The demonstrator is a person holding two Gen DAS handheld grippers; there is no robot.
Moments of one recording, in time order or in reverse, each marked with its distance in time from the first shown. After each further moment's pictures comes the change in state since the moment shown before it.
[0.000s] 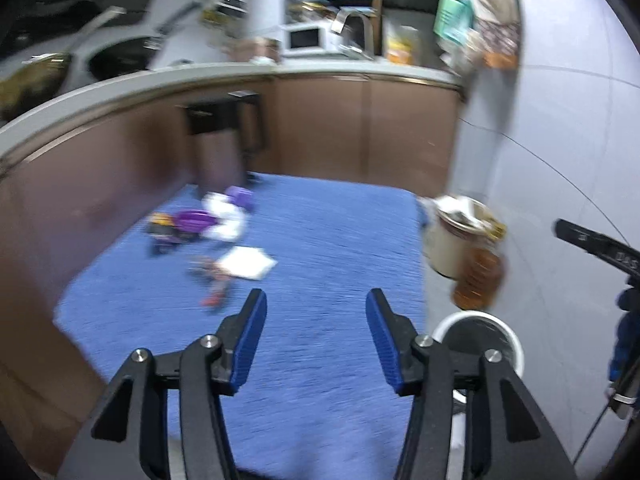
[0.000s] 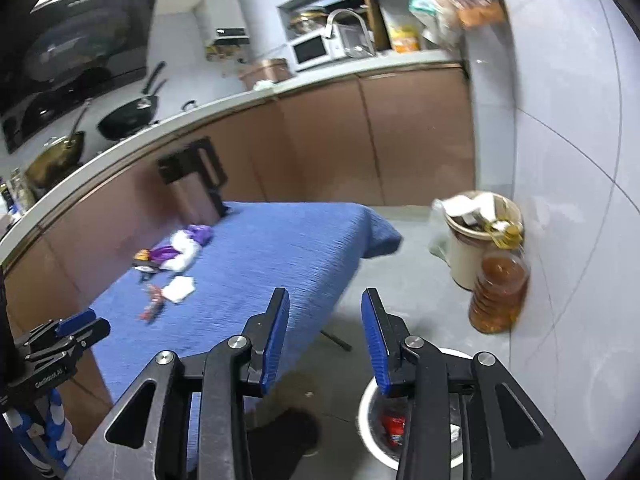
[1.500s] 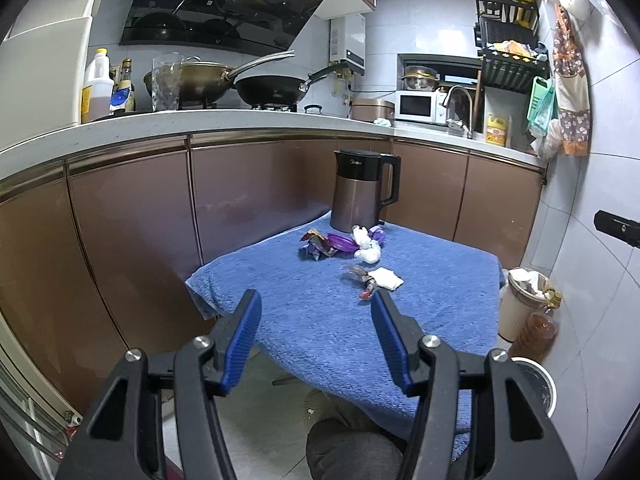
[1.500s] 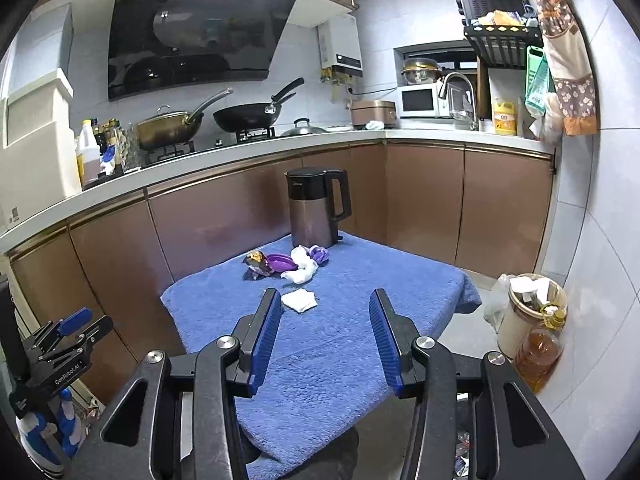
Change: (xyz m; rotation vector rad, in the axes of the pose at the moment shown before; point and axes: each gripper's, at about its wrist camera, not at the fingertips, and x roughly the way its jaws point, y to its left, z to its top) left arm -0.151 0.094 -0.070 -0.215 -0.195 0.270; right arm -0.105 0.158 -0.006 -0.273 -0.115 0.181
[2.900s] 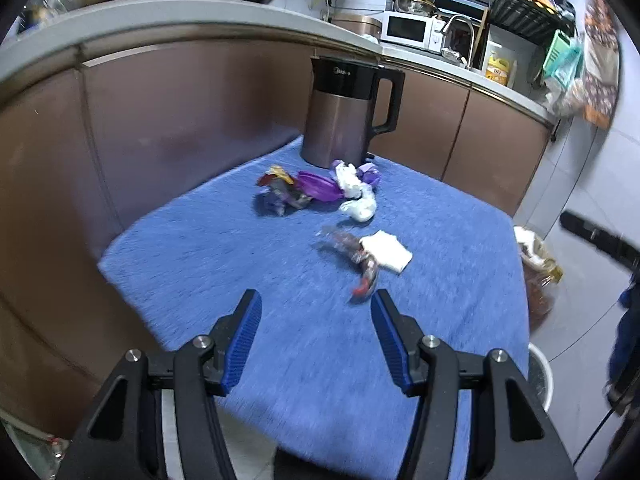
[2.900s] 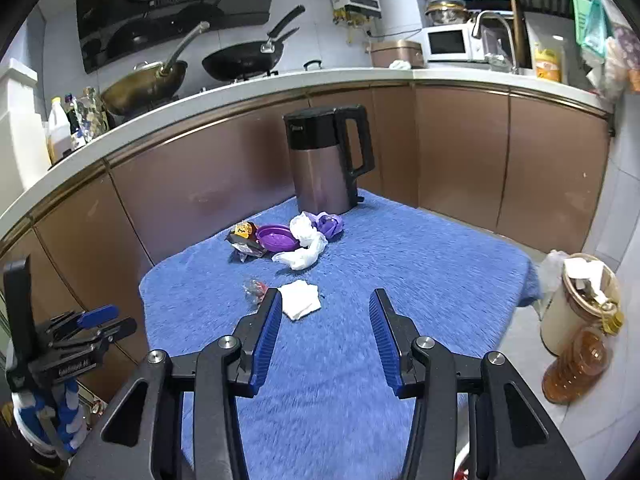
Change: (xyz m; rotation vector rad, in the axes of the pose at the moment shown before) left arm 0.219 -0.003 0.026 -0.018 0.318 -0.156; right arm 0.209 -0.027 0.012 0.015 0.184 0.105
